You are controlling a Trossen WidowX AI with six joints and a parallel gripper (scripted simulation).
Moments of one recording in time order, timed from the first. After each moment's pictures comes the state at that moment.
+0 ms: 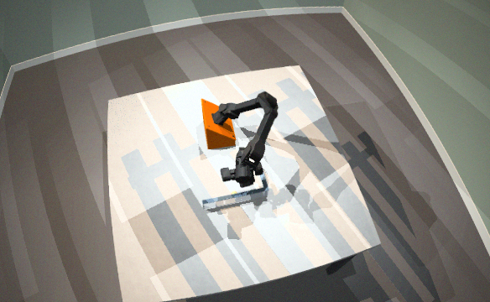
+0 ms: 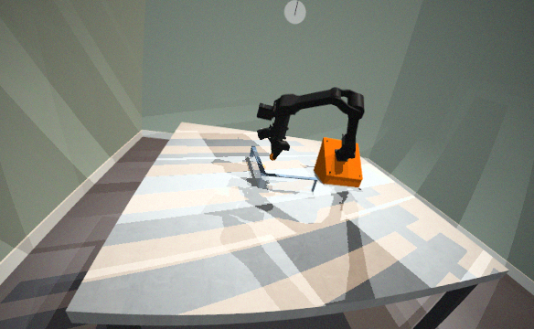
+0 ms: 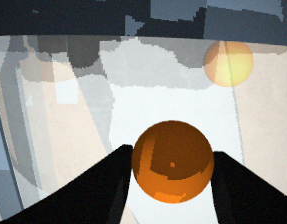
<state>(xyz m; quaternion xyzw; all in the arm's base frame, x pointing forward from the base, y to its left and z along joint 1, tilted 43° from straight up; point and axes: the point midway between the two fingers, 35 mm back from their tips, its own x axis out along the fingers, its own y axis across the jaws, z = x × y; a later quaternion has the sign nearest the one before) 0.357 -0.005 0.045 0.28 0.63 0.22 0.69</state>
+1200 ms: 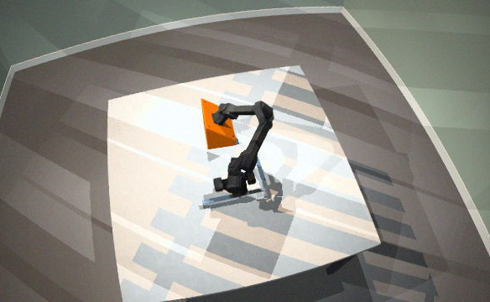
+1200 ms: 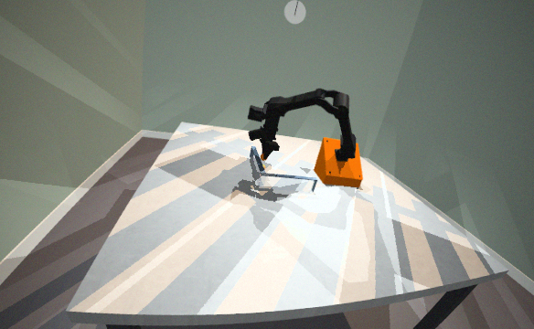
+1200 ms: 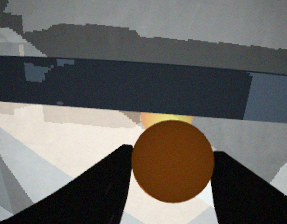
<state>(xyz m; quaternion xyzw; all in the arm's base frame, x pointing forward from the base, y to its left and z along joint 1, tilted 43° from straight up) 0.387 -0.023 0.003 0.28 0.62 0.23 0.69</state>
